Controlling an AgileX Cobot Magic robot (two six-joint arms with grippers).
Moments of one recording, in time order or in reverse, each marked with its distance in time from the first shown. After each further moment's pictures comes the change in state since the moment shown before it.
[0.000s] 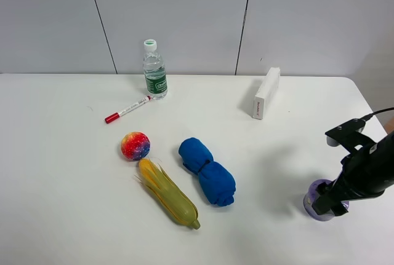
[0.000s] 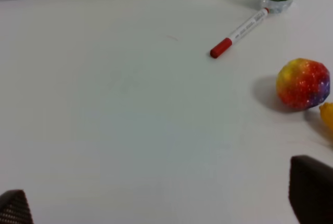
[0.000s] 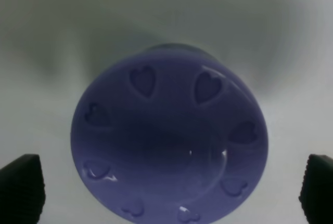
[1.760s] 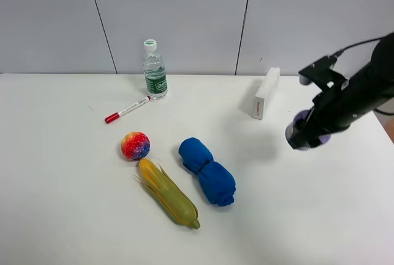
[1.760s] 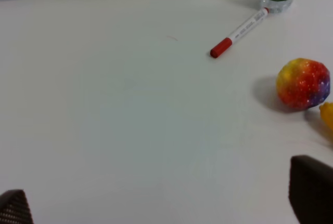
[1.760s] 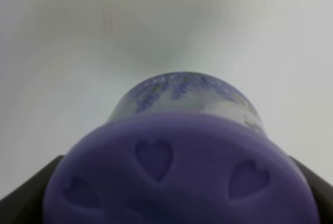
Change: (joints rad) left arm 0.000 0.000 0.000 0.000 0.000 0.000; right arm 0.172 0.107 -0.436 0.035 0.075 -0.016
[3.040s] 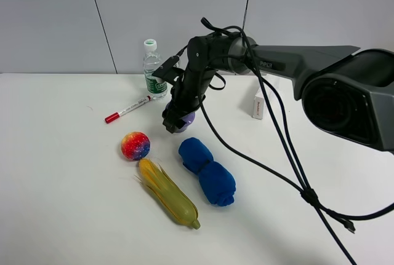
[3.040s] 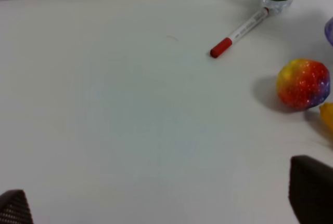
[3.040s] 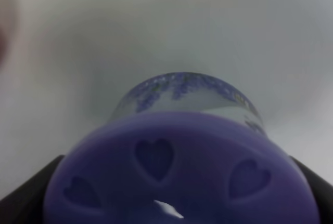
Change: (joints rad) left arm 0.000 0.000 0.000 0.000 0.000 0.000; right arm 0.443 0.841 -0.926 0.016 0.113 0.035
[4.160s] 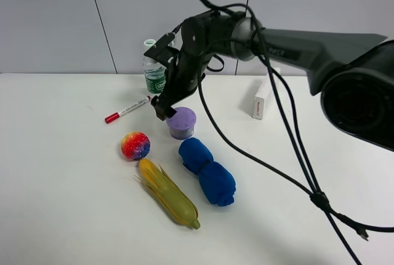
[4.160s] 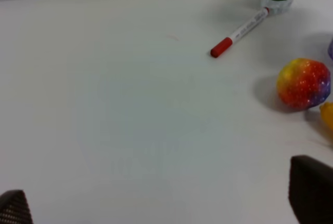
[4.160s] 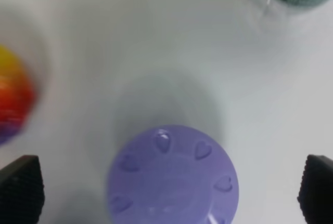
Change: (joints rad) left arm 0.000 0.000 0.000 0.000 0.000 0.000; right arm 0.043 -0.149 -0.005 -0.068 0.011 0.099
